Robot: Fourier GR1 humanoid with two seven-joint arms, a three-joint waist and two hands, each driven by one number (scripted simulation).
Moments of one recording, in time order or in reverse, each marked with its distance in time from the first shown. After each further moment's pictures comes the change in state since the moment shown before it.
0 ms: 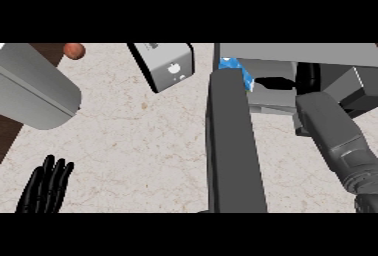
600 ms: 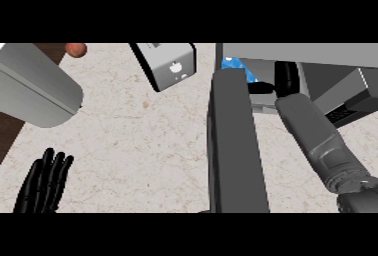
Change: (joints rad) left arm -0.049 0.007 0.035 0.031 0.028 -0.007 0.001; right arm -0.025 0.082 0.065 0.024 0.051 -0.049 0.085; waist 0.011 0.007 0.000
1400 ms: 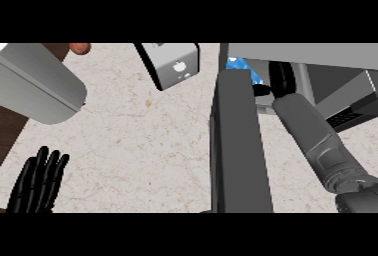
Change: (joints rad) left arm -0.010 0.013 0.037 0.008 0.061 -0.017 -0.001; right arm -0.006 0.008 0.058 0.005 0.041 0.041 0.034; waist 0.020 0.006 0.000
